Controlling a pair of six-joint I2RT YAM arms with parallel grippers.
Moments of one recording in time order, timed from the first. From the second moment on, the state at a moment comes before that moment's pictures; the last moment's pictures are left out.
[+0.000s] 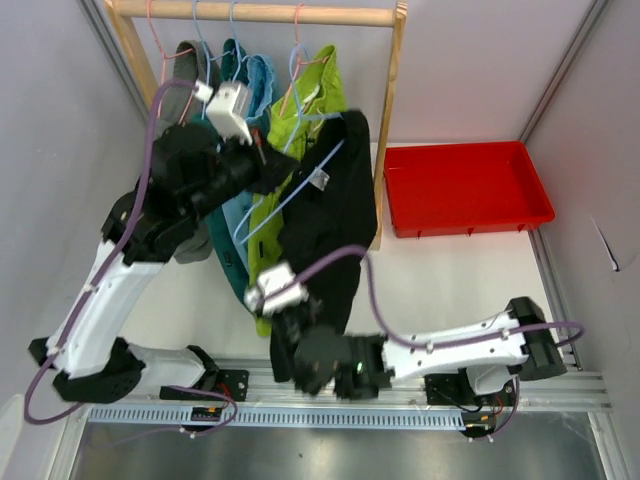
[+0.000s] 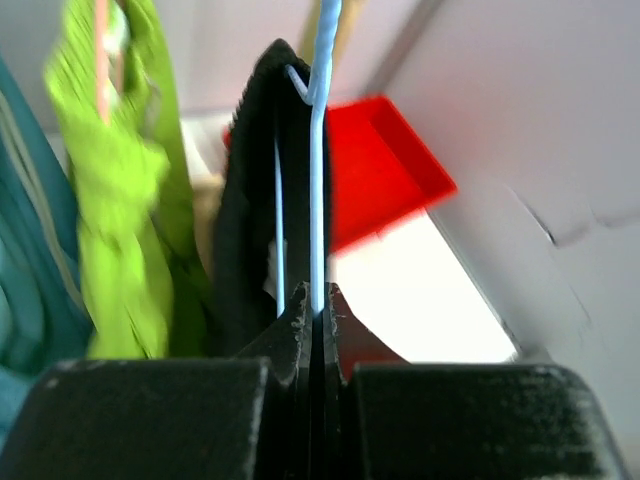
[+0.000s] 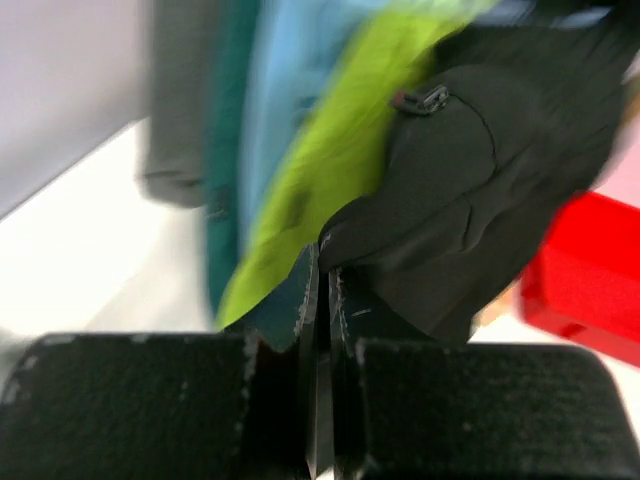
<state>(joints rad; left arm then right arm) -0.71 1.30 1.93 -0.79 -0.08 -0.42 1.76 1.59 1.41 0.44 1.35 -0.41</state>
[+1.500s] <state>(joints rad) -0.84 0.96 1.50 -0.87 -0.07 -0.40 0.09 1.76 2.40 -0.27 0.48 -0.02</state>
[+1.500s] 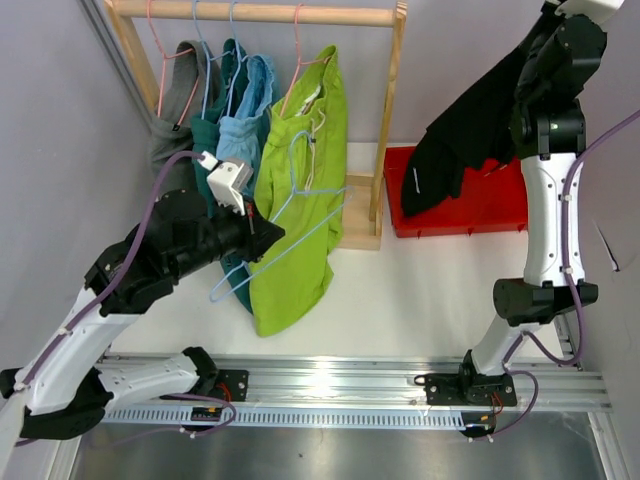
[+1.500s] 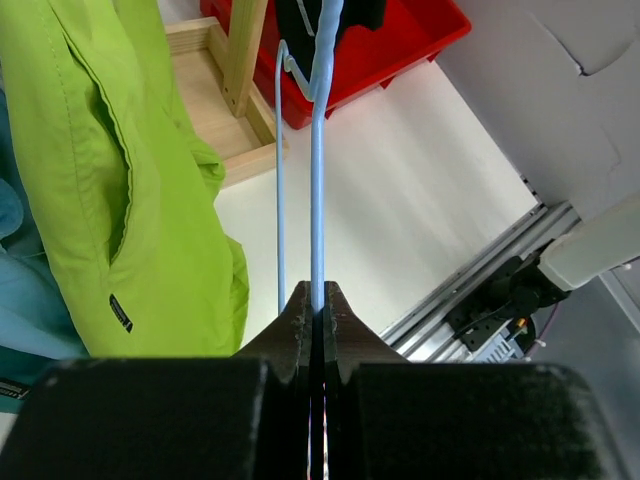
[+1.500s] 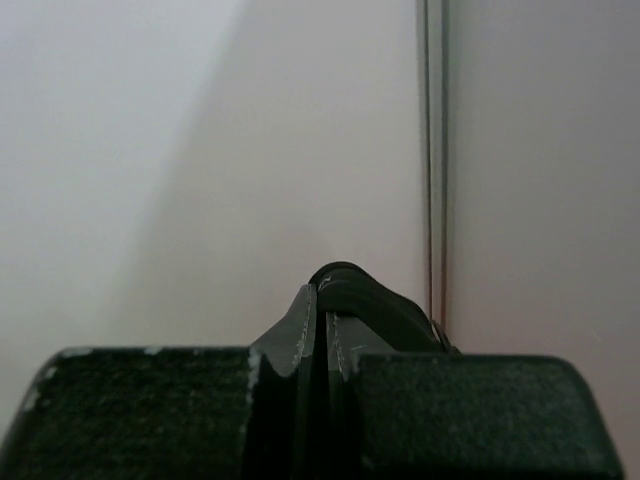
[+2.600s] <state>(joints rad) -0.77 1.74 2.40 -0.76 -0.36 -0.26 0.06 1.24 1.07 -0.14 0.19 0.48</state>
